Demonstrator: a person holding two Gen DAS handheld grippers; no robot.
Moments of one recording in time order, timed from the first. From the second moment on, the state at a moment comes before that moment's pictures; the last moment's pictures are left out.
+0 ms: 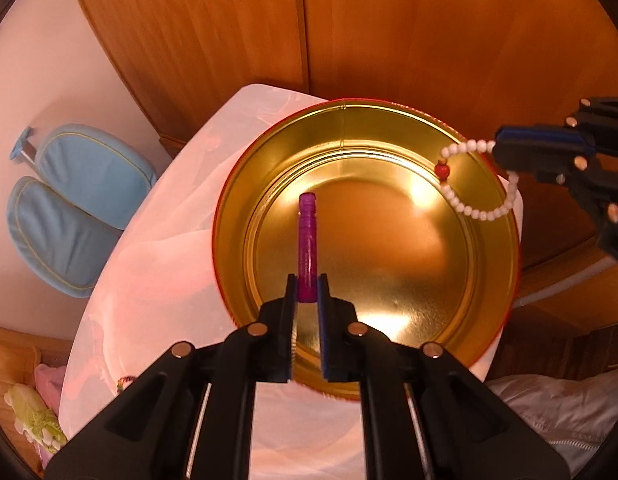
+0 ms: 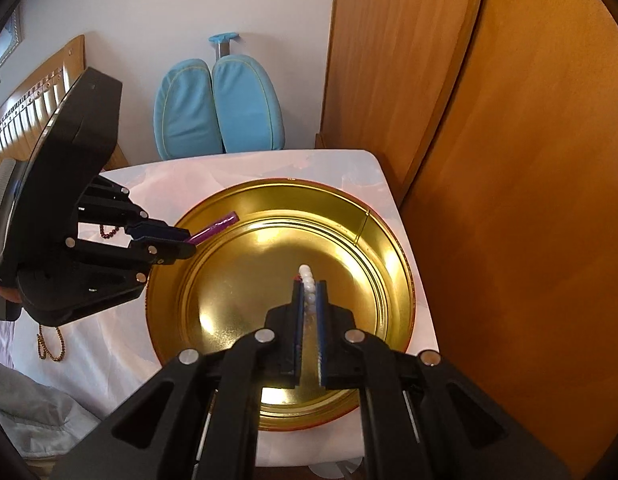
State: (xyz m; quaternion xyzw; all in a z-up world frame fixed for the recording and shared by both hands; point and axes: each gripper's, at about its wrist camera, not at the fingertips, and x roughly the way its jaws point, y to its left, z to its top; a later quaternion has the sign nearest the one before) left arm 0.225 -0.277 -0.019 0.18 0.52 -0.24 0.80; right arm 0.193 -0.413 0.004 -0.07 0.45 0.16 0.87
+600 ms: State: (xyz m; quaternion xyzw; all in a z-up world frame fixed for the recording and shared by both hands) left arm 0.254 -0.302 -0.082 0.26 0.57 -0.28 0.73; right arm 0.240 -0.400 -0.073 -0.05 0.57 0.20 0.80
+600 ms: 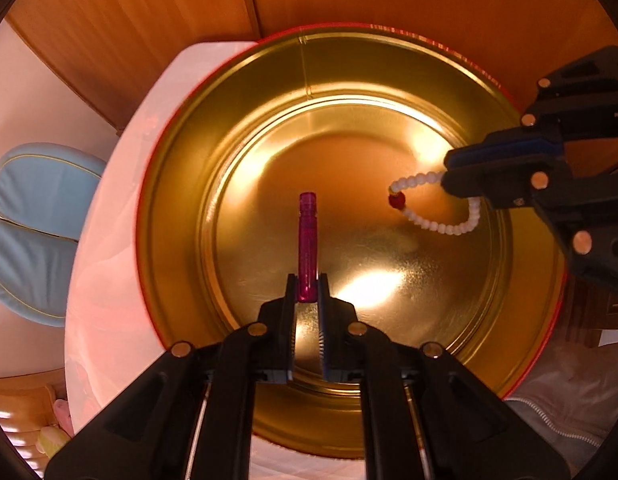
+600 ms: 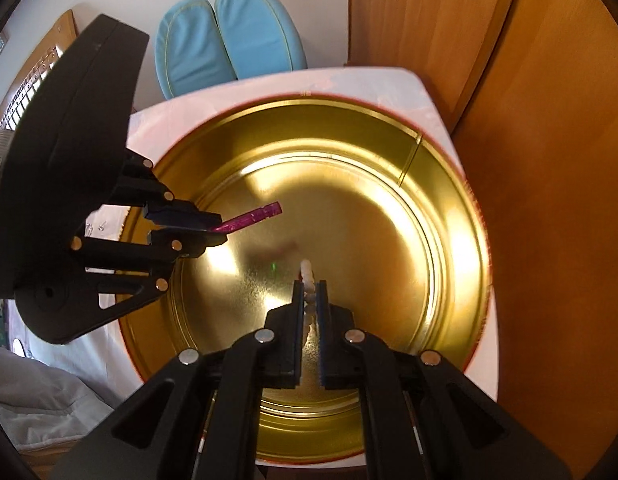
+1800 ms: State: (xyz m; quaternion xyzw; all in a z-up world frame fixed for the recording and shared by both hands) left arm 0.260 -0.308 -0.118 0.31 0.55 -0.26 0.73; right arm 0.213 -0.387 -0.097 -0.06 0.57 0.21 0.79
